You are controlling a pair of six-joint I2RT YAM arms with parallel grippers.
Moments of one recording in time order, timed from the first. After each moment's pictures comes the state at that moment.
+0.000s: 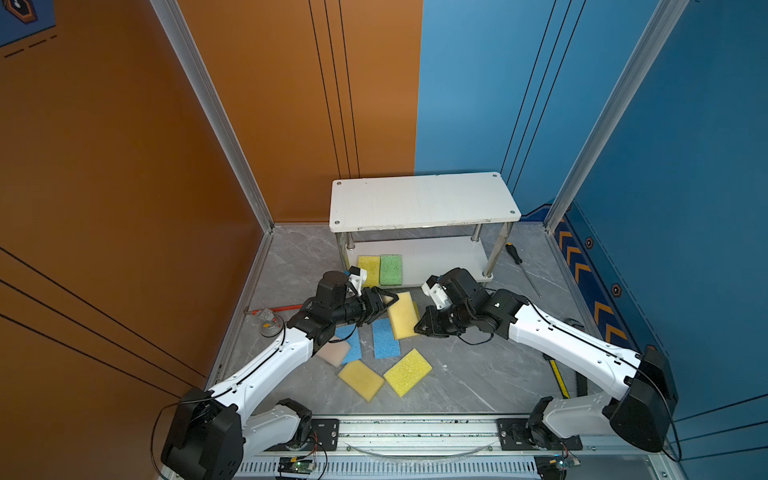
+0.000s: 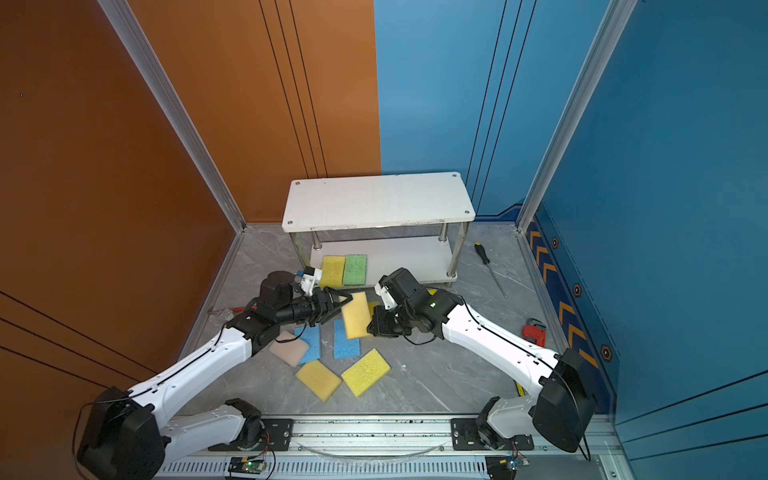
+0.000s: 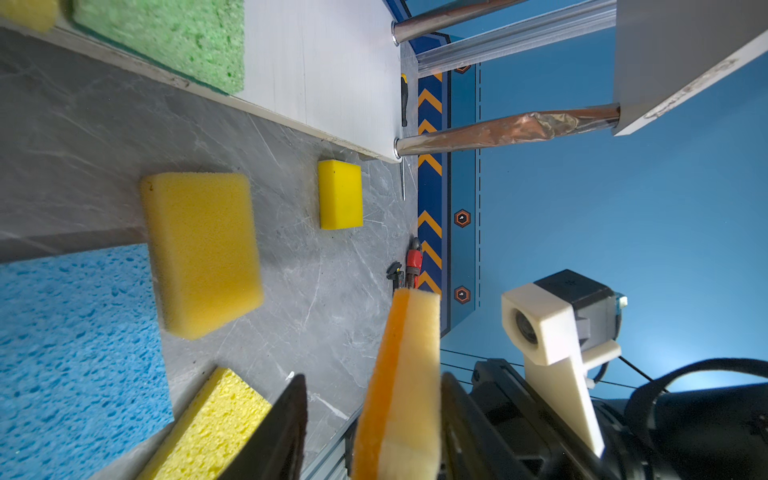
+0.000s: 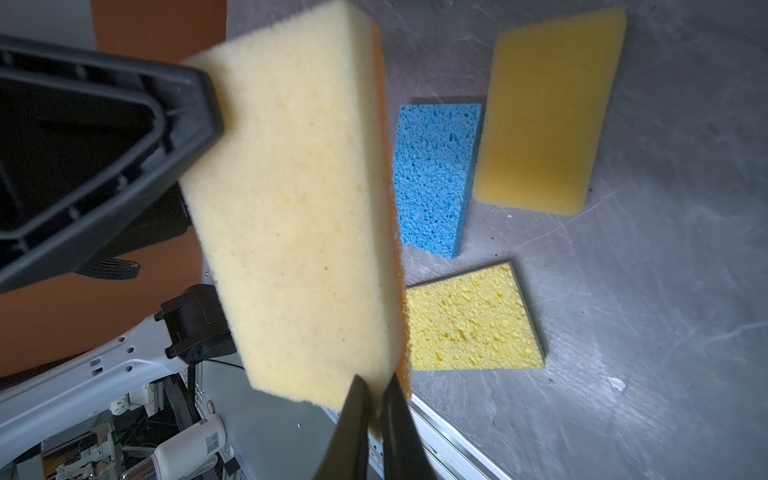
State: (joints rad) left arm -0.44 1.15 0.71 -0.05 0.57 -1.08; right arm 0.80 1.37 1.13 -0.67 -0.39 0.74
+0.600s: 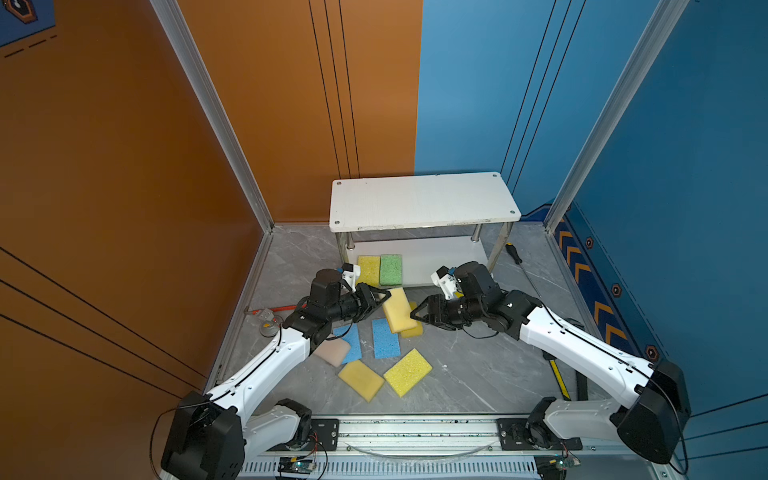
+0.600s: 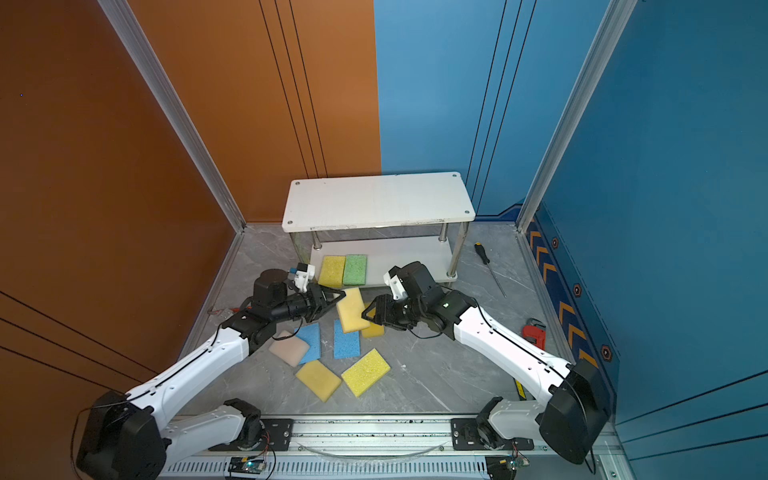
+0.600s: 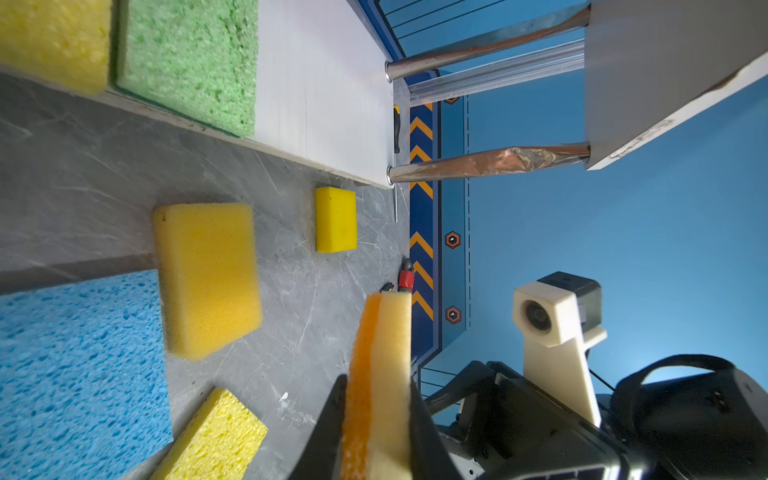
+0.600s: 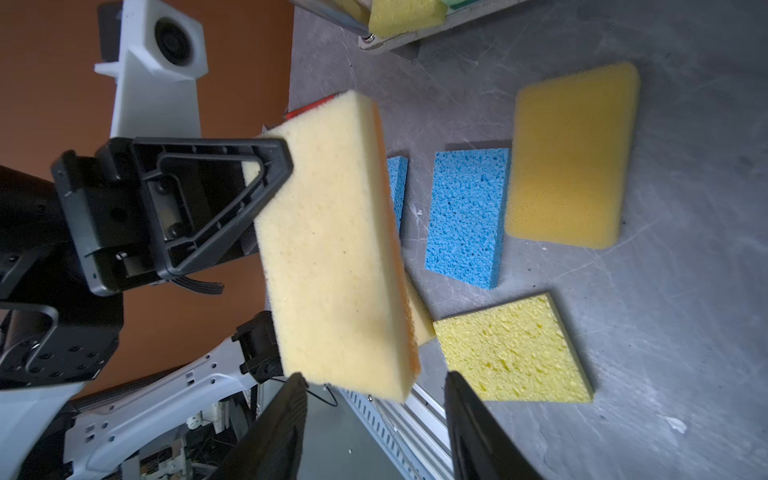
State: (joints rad) left arm -0.38 1.13 0.70 0.00 0.58 -1.11; right arm 0.69 1.28 1.04 -0.47 -0.50 0.88
